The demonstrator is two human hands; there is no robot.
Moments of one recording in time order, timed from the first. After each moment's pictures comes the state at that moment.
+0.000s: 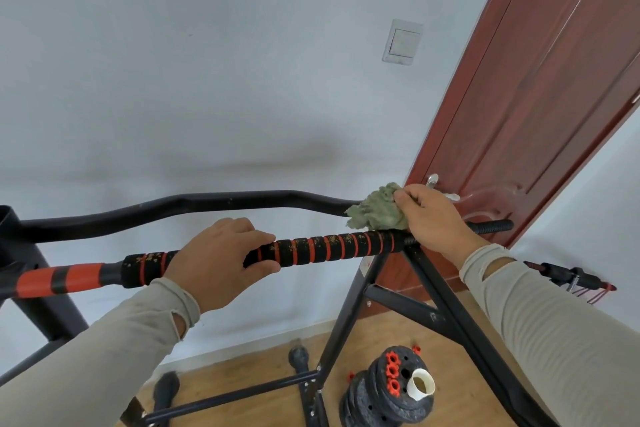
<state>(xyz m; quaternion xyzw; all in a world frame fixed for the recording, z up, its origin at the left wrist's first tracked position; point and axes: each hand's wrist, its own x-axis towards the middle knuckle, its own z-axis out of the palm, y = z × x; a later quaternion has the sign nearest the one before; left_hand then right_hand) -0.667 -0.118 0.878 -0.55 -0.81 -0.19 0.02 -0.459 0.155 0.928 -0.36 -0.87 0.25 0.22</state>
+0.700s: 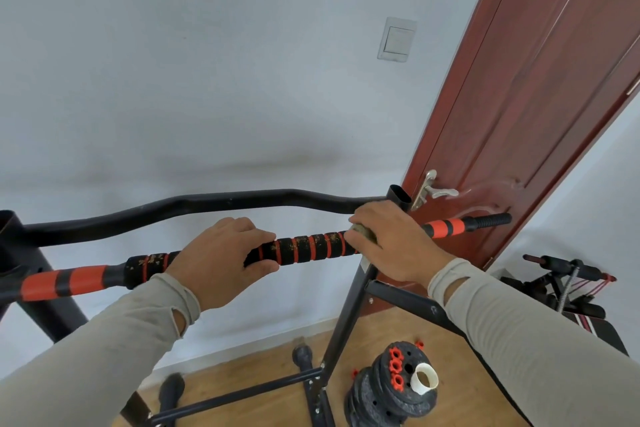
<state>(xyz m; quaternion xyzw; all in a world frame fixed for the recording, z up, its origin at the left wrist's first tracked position) -0.667 -0.121 0.883 -0.57 -0.80 -0.17 0.01 -0.465 0.112 0.898 -0.20 -0.97 0.04 0.11</state>
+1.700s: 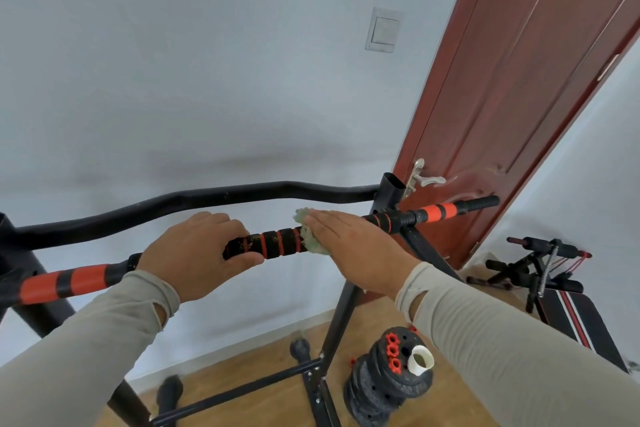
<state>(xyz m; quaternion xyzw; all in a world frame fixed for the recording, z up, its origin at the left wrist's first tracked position) -0.694 -0.140 0.880 -0.56 -0.82 -0.12 0.03 -0.490 0.066 0.869 -0.06 -0.99 -0.10 0.11</state>
